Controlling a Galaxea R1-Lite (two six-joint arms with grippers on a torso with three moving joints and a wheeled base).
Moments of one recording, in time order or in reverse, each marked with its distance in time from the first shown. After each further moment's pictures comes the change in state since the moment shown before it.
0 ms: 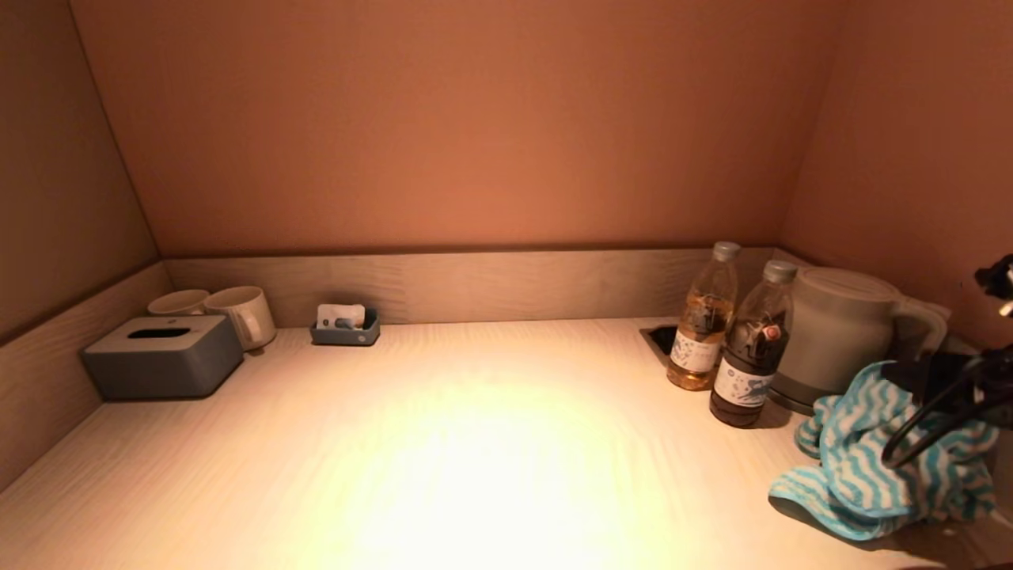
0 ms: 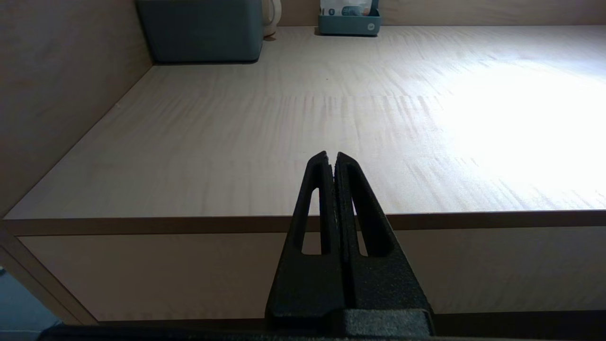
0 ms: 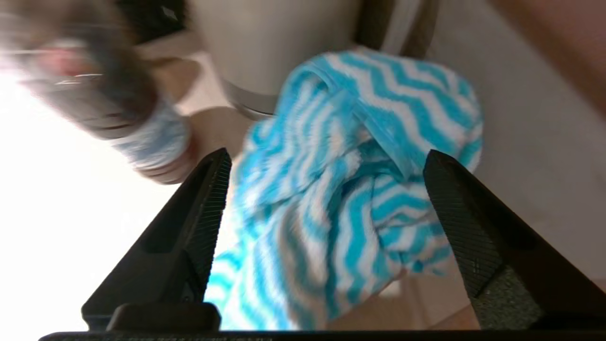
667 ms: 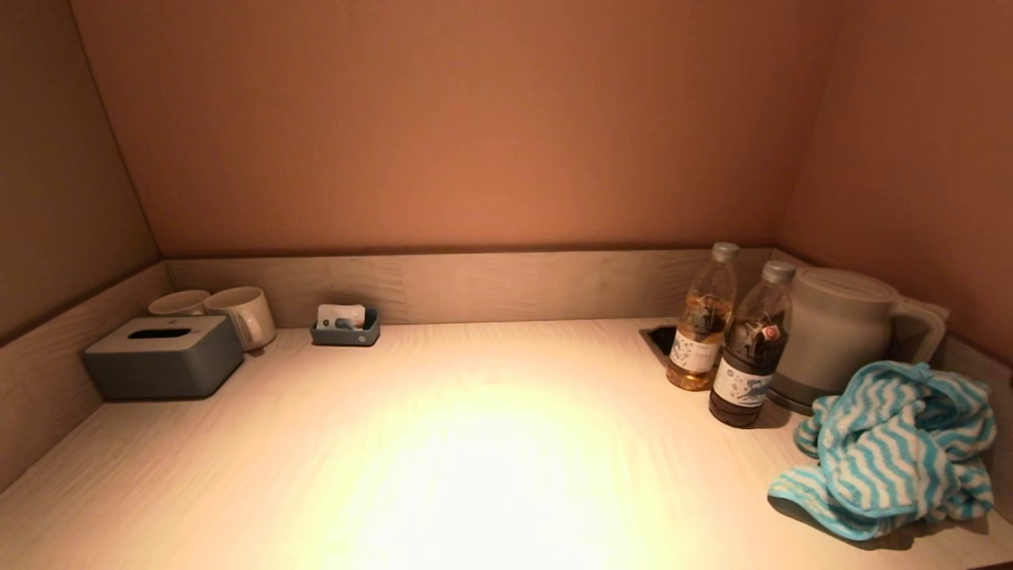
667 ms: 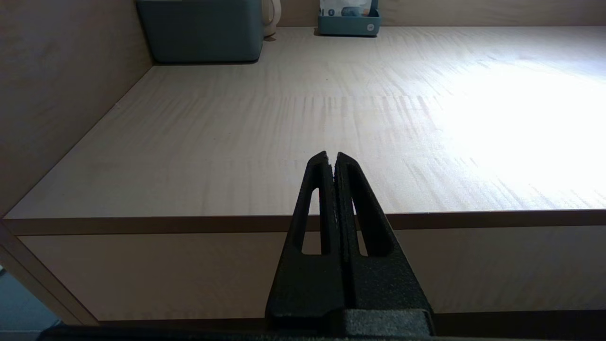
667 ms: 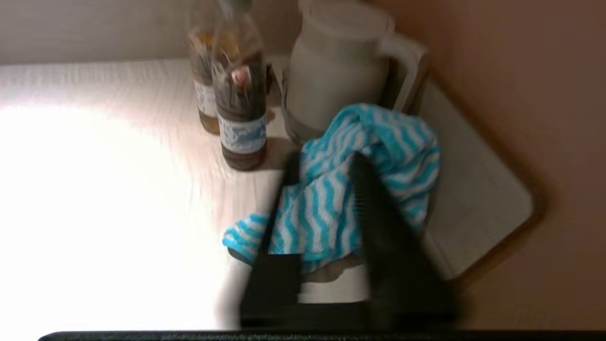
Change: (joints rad) left arm 0.000 0.000 0.000 0.000 0.000 0.000; right arm 0.073 -0.566 0.081 0.187 0.094 -0.131
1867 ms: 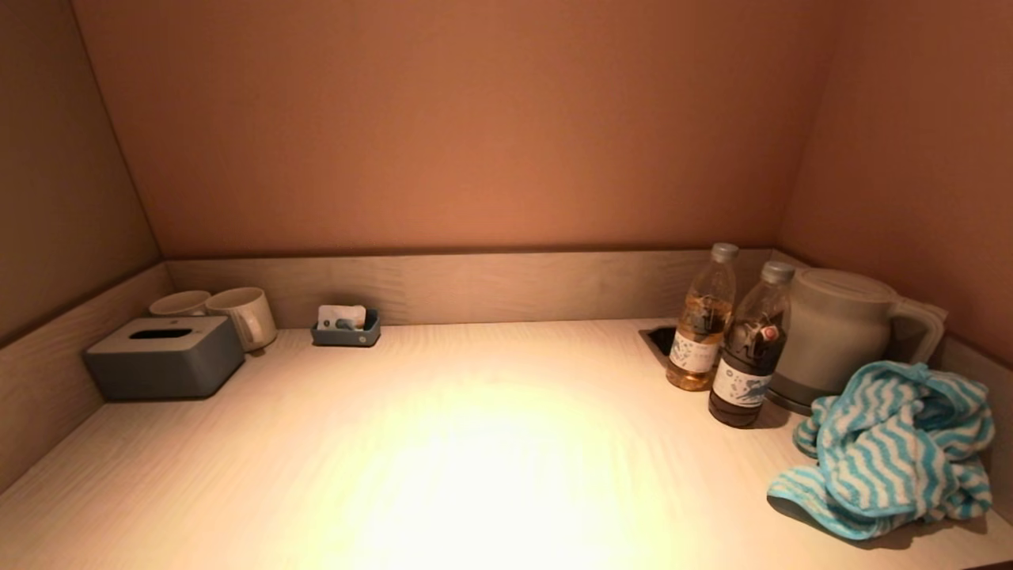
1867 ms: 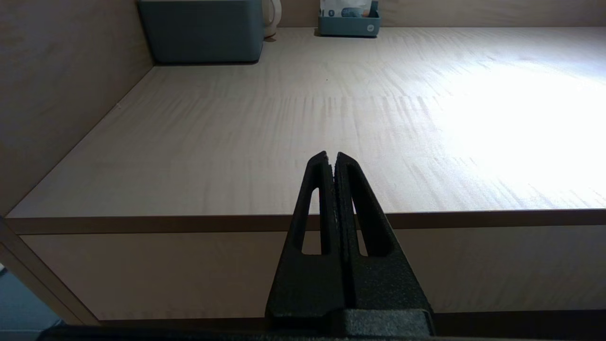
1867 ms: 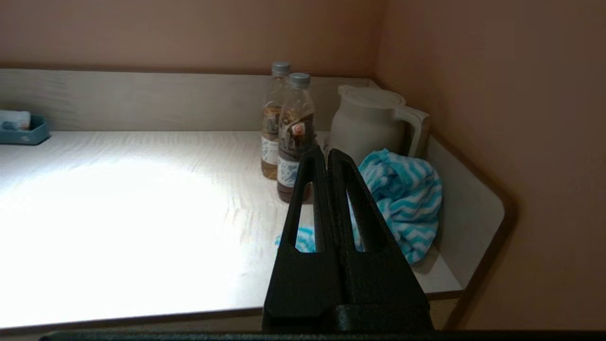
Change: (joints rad) left arm 0.000 0.000 0.000 0.000 0.000 0.000; right arm 0.167 -0.474 -0.119 0.302 -0.020 0.043
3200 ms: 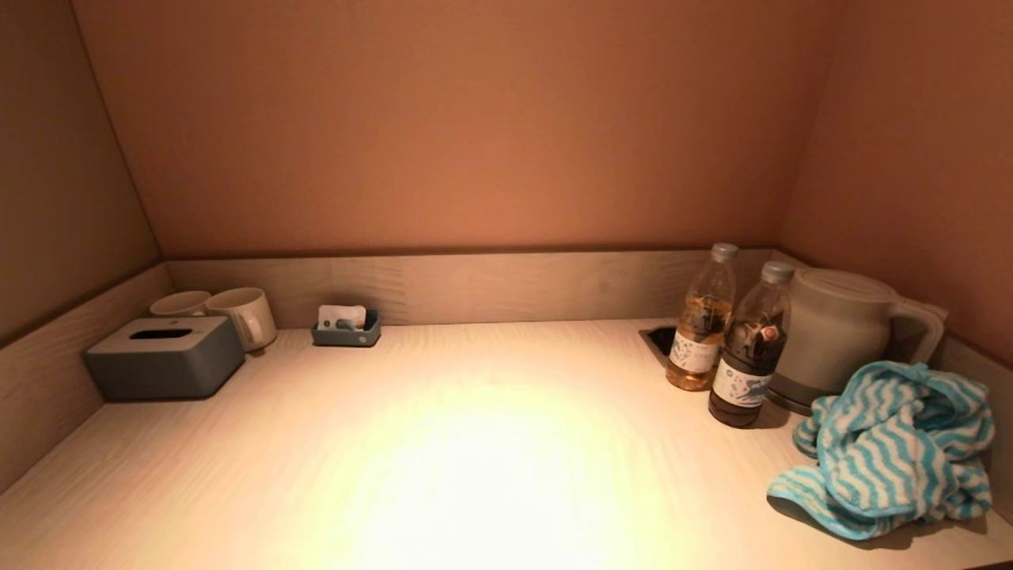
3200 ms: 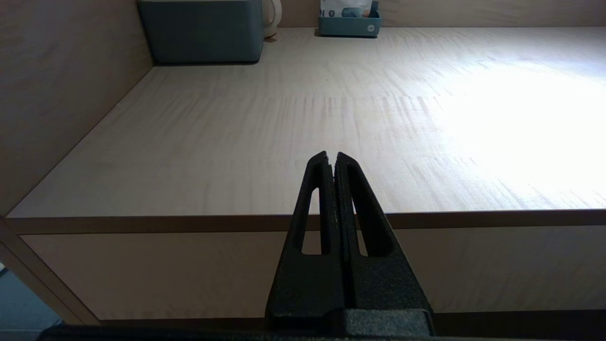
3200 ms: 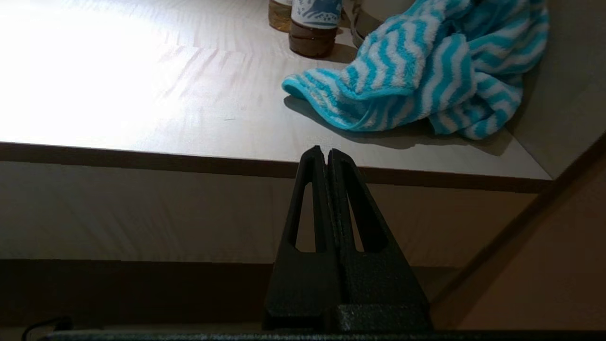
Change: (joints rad) left arm 0.000 0.000 0.000 0.000 0.000 0.000; right arm 0.086 -0.341 0.728 -0.193 -0.037 -0.085
